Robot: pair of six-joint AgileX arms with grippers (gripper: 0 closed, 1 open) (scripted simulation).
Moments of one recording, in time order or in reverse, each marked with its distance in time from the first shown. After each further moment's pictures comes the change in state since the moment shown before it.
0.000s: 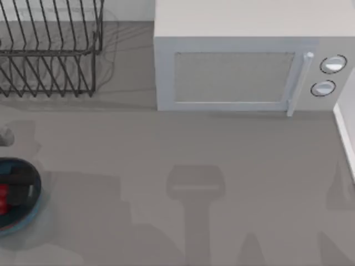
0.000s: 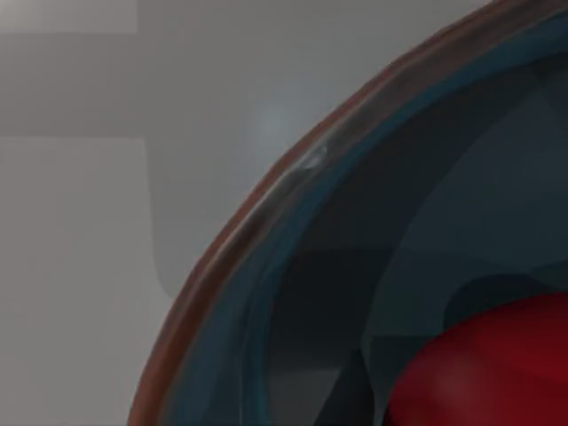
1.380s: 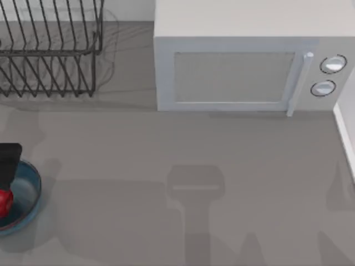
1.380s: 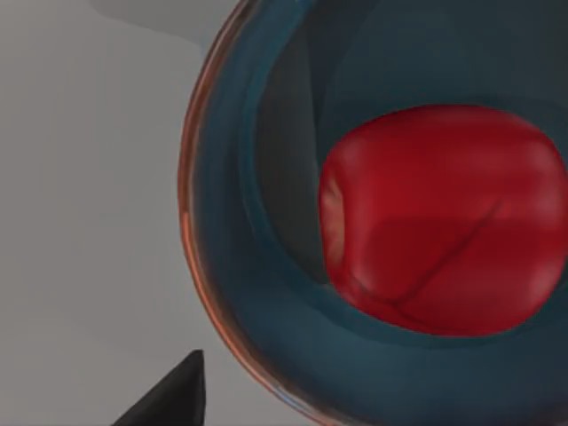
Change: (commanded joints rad) left arm -0.003 -0.209 0.252 -0.461 0.000 -0.007; right arm 0.000 0.000 0.000 0.000 0.000 0.000
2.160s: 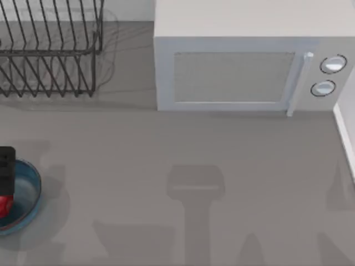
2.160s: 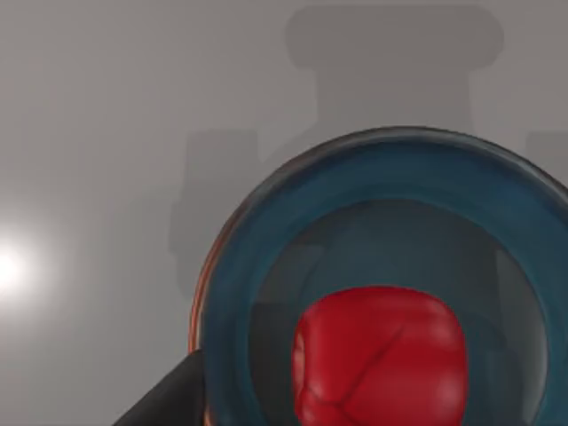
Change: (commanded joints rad) left arm -0.037 -0.596 -0.383 0.397 0.000 -0.044; right arm 0.000 0.000 0.000 0.000 0.000 0.000
